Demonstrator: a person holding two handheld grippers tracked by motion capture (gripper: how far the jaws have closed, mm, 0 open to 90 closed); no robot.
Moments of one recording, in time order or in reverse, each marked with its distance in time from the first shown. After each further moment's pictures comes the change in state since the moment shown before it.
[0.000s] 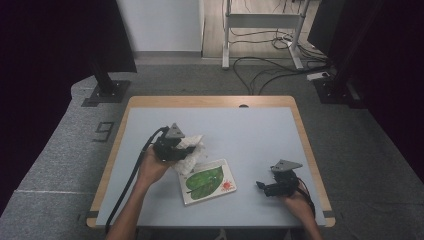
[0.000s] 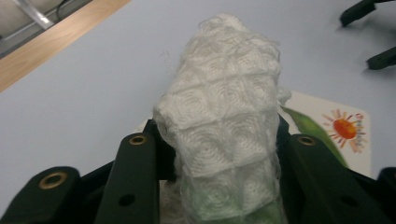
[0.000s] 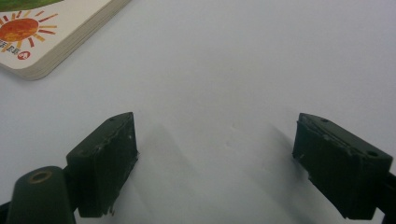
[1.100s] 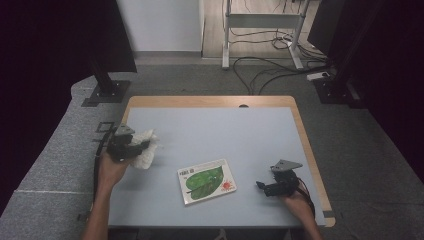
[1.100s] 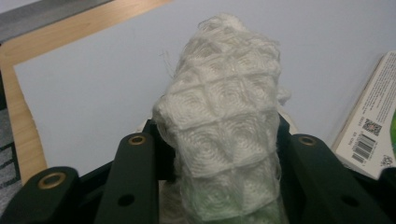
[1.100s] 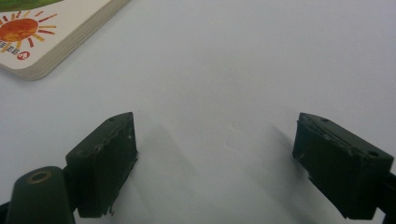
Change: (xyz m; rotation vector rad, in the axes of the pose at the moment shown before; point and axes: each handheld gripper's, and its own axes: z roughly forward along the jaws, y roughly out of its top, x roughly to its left) left arm 0.079 -0.082 -0.053 0.004 0.195 -0.229; right arm 0.000 0.000 0.000 0.001 0.002 0.003
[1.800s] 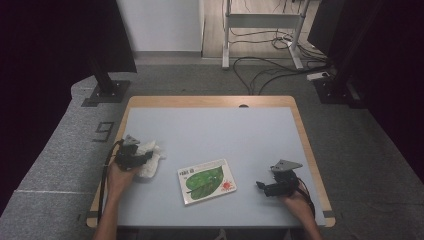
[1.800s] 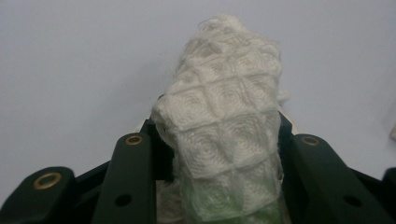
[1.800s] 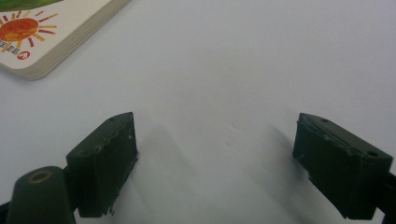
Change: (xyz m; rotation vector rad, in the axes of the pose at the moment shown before) left arm 0.005 -0.048 0.051 0.055 0.003 -0.076; right arm 0.000 0.000 0.000 -0.001 -0.002 -0.003
